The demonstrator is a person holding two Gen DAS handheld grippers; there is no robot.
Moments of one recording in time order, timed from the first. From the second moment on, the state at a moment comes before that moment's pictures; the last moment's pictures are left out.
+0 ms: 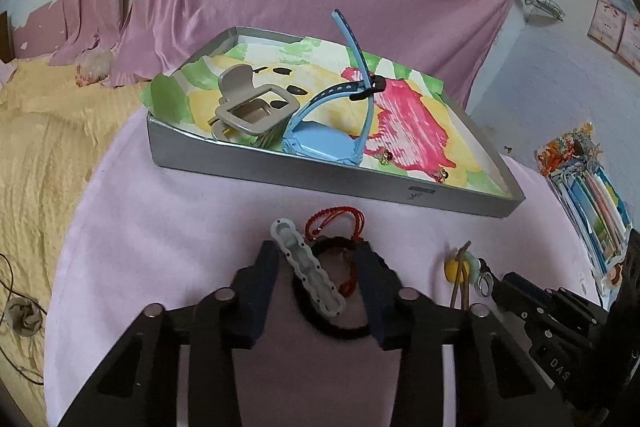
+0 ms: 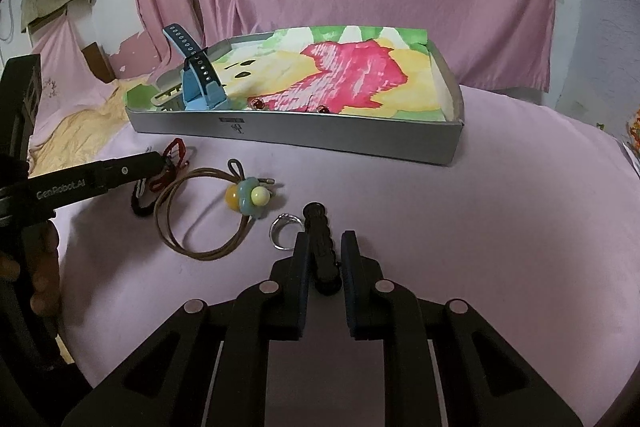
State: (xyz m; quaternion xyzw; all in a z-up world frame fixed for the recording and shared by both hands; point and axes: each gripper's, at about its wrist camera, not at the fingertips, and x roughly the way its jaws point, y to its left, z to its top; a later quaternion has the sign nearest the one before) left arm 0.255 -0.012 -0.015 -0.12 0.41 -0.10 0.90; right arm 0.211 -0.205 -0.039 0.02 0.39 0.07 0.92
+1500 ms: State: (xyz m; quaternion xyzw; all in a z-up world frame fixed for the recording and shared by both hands) left arm 0.237 -0.020 0.017 -0.14 0.32 -0.17 0.92; right arm 0.210 -0.222 -0.024 0.06 0.33 0.09 0.94
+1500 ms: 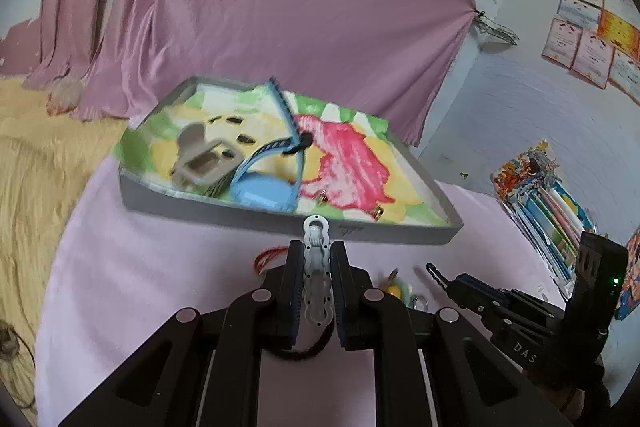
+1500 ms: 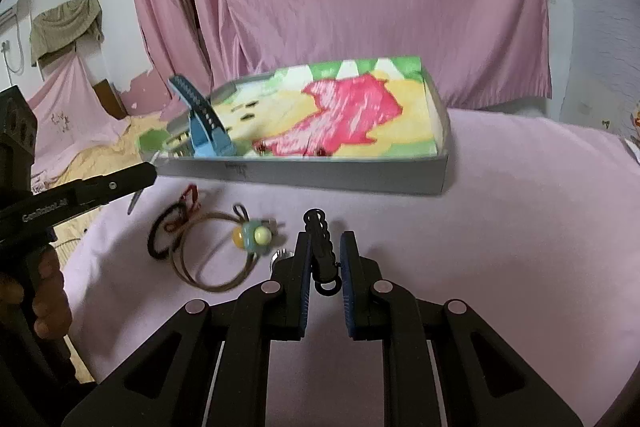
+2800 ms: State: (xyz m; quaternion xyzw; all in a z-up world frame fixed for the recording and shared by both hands) left arm 0.363 -0.085 -0.003 -0.07 0.44 -0.15 0.88; right arm 0.335 -0.218 -0.027 0.01 0.38 0.10 0.92
